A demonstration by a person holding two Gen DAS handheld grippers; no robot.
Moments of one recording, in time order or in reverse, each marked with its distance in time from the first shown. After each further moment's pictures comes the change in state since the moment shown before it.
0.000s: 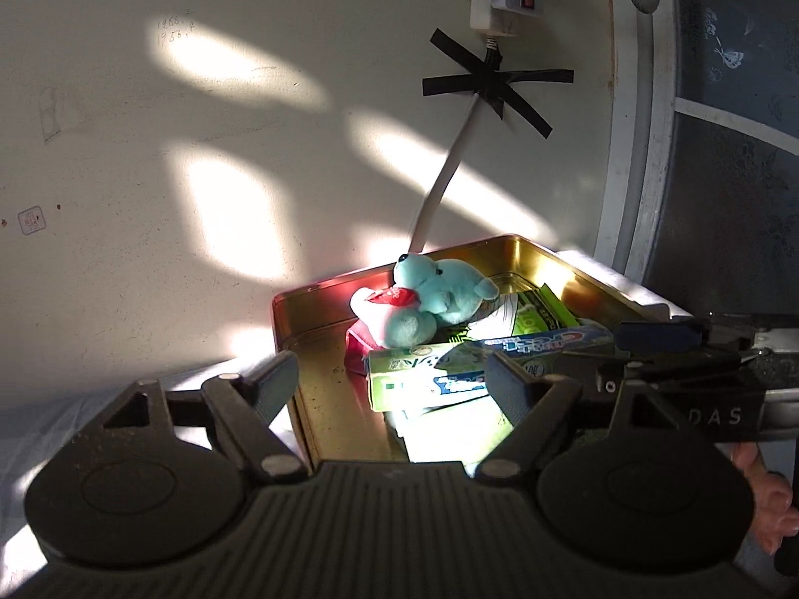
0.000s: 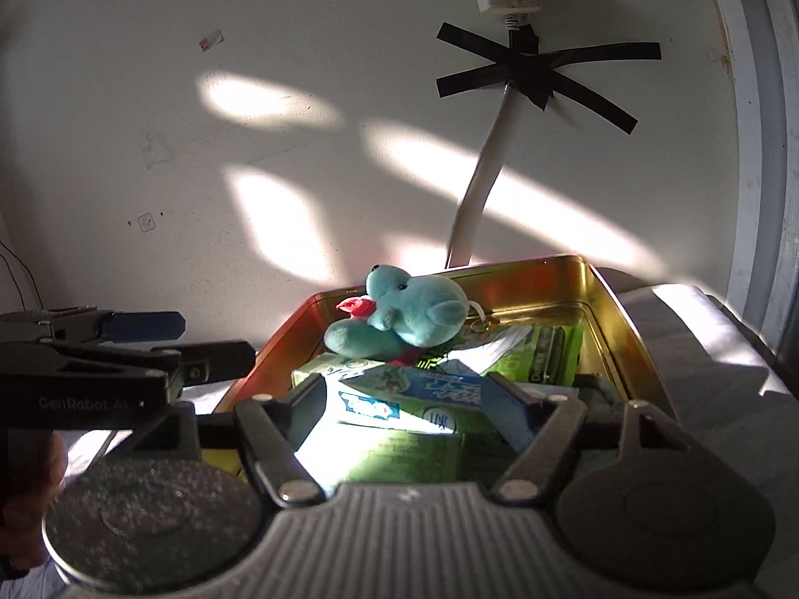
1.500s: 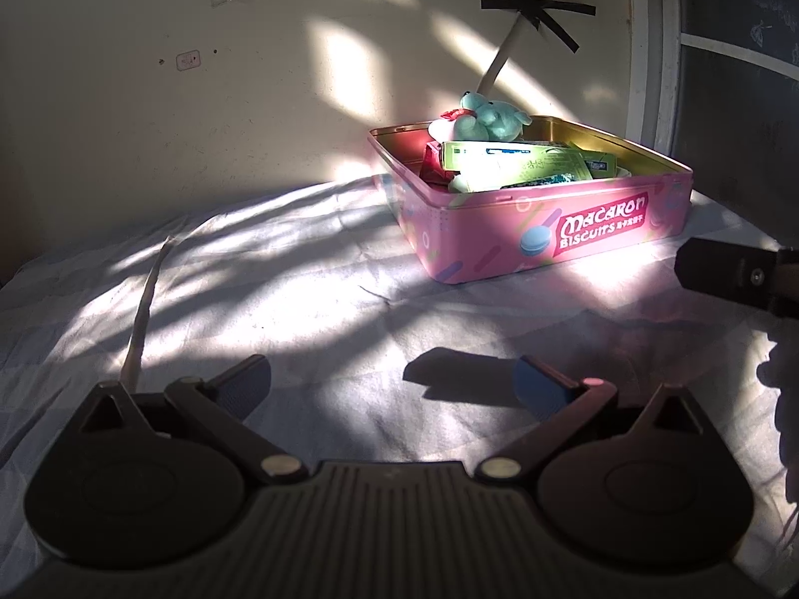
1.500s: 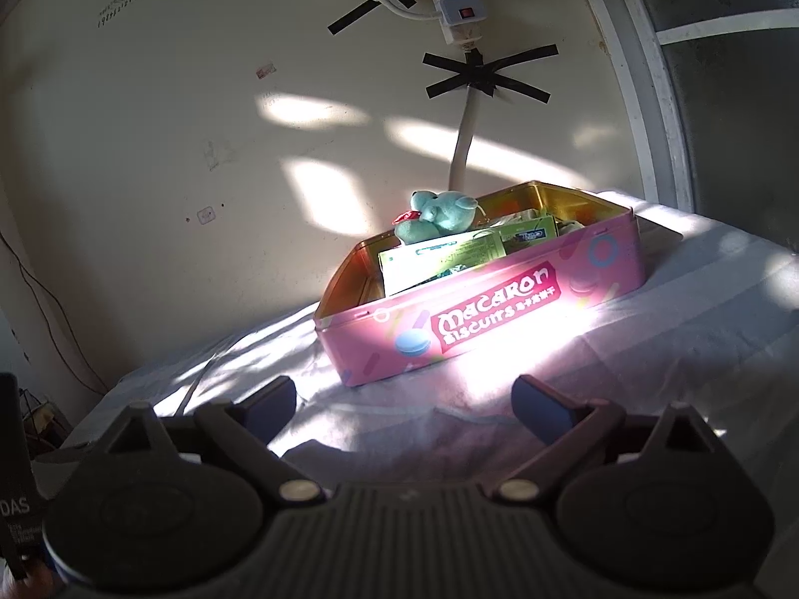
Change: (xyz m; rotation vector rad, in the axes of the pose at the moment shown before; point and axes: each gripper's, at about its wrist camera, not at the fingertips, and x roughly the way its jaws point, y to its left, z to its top) left arm -0.112 0.005 -0.159 -0.074 0.081 0.130; right arm -0.147 0.102 -0.148 0.172 -0.116 -0.096
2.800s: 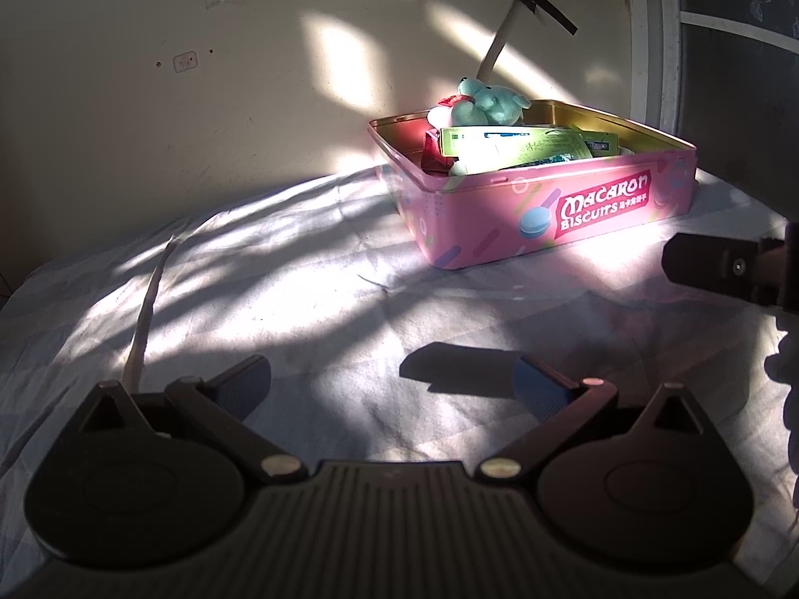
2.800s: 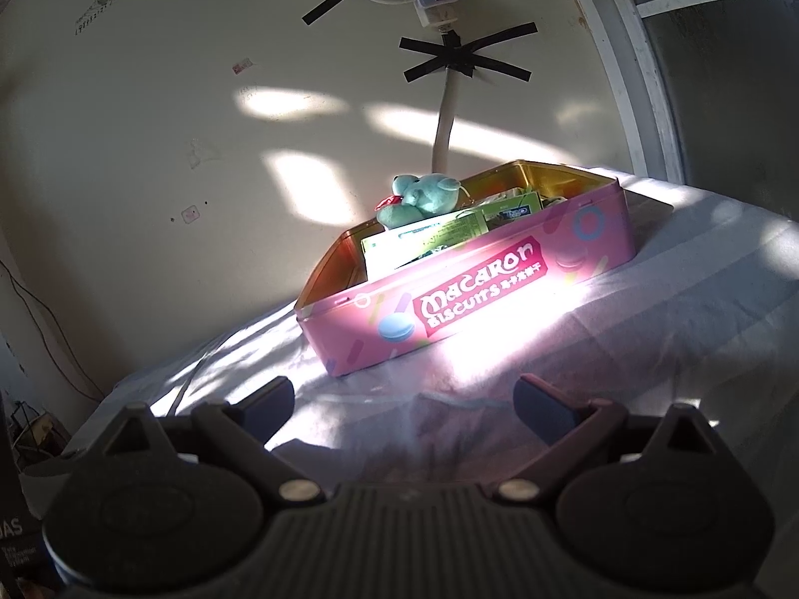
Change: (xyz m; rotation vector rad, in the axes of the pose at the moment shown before) left arm 0.002 -0.010 -0.004 0.036 0.021 0.034; right arm 0.012 -0.017 -0.004 0.048 0.030 0.003
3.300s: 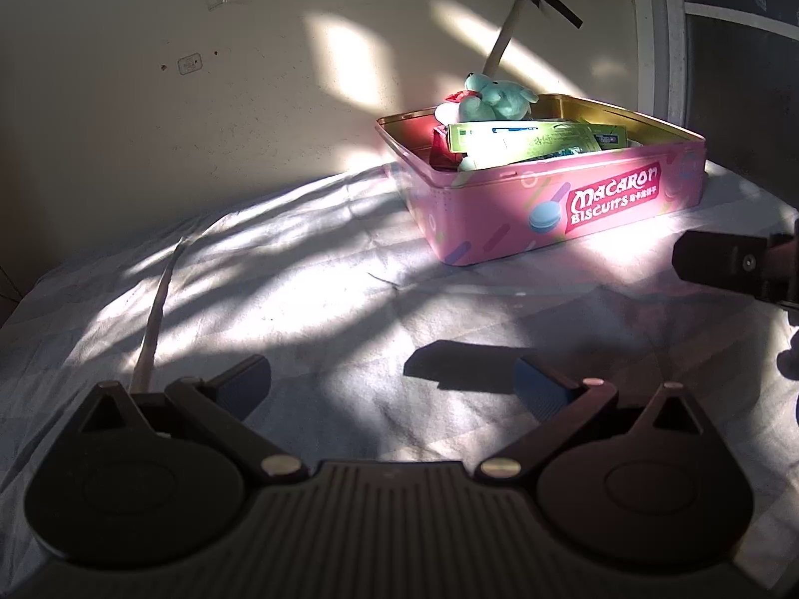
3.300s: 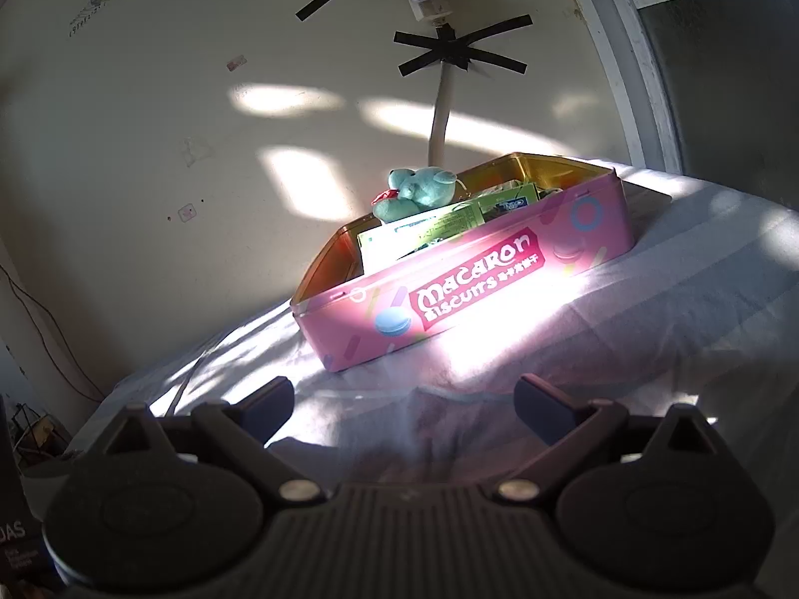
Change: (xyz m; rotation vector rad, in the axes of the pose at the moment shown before) left arm 0.002 0.001 0.000 0.021 0.001 0.033; right arm 0.002 -0.004 0.000 0.011 0.013 0.005
